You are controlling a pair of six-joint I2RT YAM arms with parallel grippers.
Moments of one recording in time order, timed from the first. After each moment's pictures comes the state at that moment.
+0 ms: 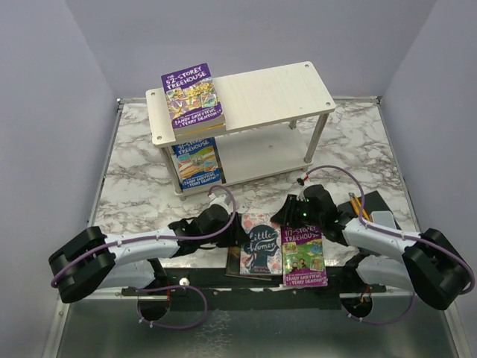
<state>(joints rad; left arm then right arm) -1.01 1.16 0.37 0.08 0.04 -1.01 0.65 1.17 0.34 0.17 -0.21 0.71</state>
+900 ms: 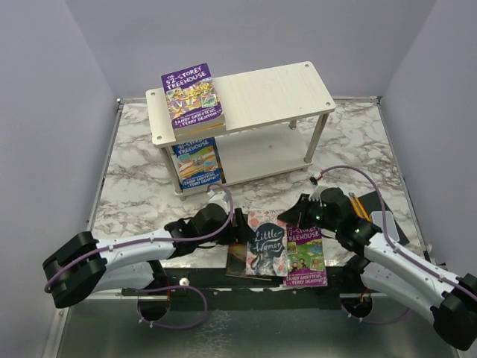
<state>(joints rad) -1.01 1.11 0.36 0.12 0.02 -1.00 0.65 0.81 0.35 -0.07 -0.21 0.70</state>
